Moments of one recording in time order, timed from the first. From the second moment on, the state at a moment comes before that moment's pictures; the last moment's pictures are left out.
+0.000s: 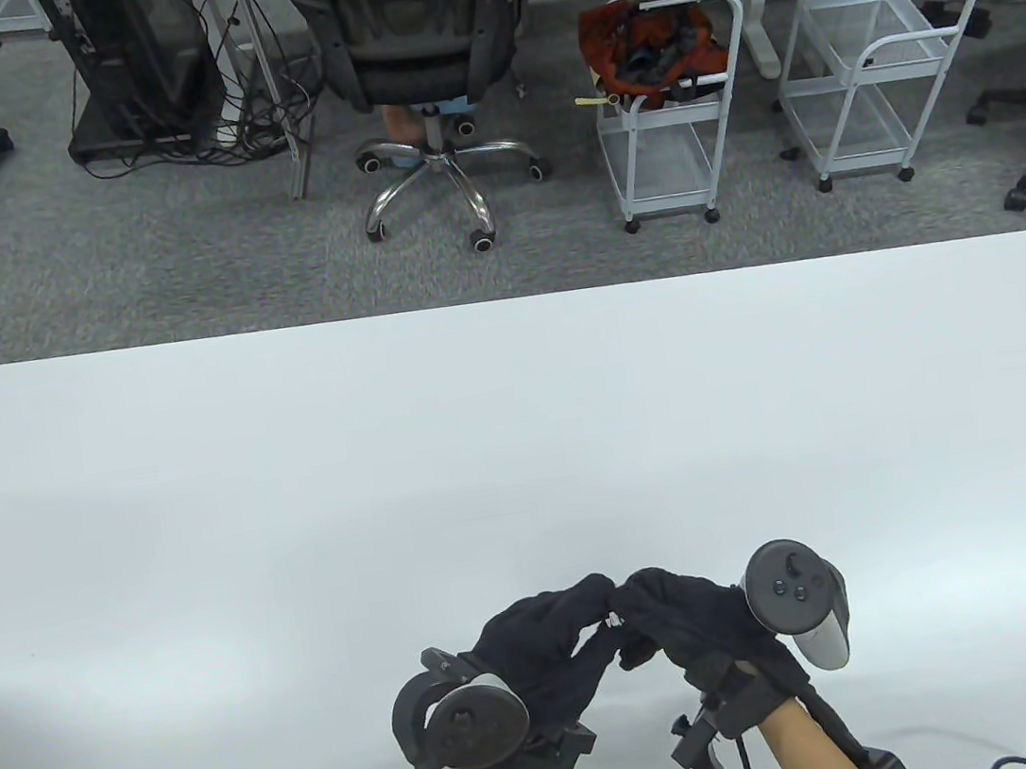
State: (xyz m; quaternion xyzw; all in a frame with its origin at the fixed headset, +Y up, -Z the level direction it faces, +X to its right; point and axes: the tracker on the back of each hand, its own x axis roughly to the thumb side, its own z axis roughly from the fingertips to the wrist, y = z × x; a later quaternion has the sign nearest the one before) left_hand -0.083 -0.676 -0.225 0.23 -0.28 0.38 0.85; right_hand 0.132 -0.695 -0.257 0.20 0.00 0.80 0.57
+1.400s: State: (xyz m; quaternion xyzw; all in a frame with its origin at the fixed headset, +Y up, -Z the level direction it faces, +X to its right) left_hand -0.091 -0.694 -0.245 0.17 -0.28 0.32 0.89; right_hand 0.135 -0.697 -0.259 0.17 -0.03 0.88 0.44
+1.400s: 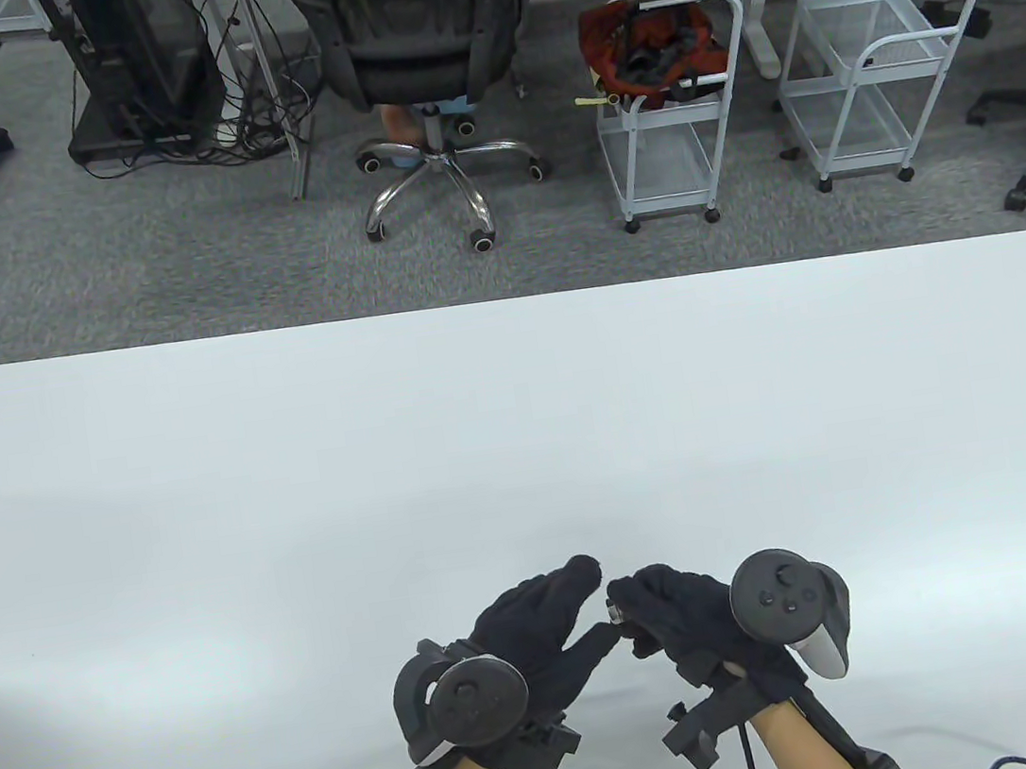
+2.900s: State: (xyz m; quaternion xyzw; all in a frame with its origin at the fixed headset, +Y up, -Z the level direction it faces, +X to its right) left_hand -0.115 -0.706 -0.262 0.16 -0.22 0.23 0.93; right_hand 0.110 -0.713 -0.260 0.23 -0.10 0.97 0.06
